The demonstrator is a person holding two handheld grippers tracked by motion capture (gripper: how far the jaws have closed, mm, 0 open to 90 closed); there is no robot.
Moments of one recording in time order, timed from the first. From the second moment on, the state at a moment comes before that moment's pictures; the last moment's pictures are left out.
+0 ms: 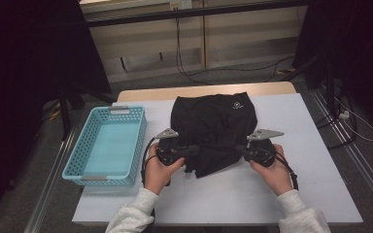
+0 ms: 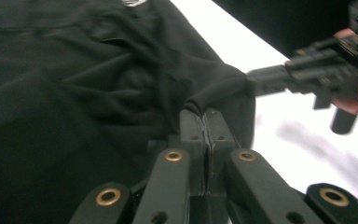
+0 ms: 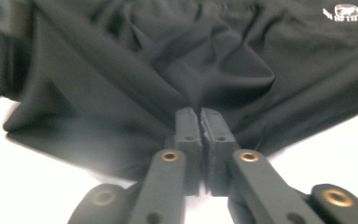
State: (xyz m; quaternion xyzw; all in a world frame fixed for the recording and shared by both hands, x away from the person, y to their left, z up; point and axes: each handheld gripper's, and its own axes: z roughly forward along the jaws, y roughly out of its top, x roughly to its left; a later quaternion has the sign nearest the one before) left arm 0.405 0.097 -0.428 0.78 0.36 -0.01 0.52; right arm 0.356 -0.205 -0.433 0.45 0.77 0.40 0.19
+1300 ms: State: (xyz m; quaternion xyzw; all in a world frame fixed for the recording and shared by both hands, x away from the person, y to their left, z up) left arm 0.408 0.082 -0.445 0.79 0.36 -0.03 0.49; right arm 0.346 -0.228 -0.427 0.42 0.79 0.42 0.14
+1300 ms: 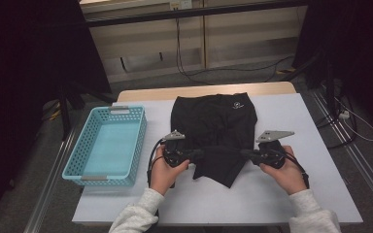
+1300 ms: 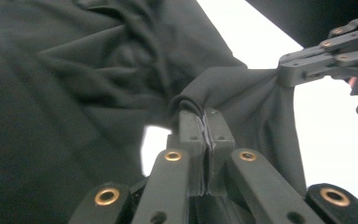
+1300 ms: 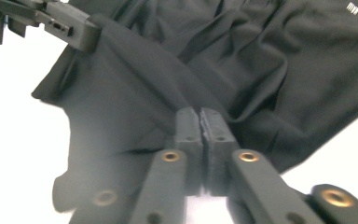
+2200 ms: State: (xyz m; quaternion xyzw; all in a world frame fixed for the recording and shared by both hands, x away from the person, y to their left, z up) left arm 0.413 0.090 -0.457 0.81 0.38 0.00 0.45; right arm 0.352 -0.192 -0.457 0.39 0.83 0.37 0.15
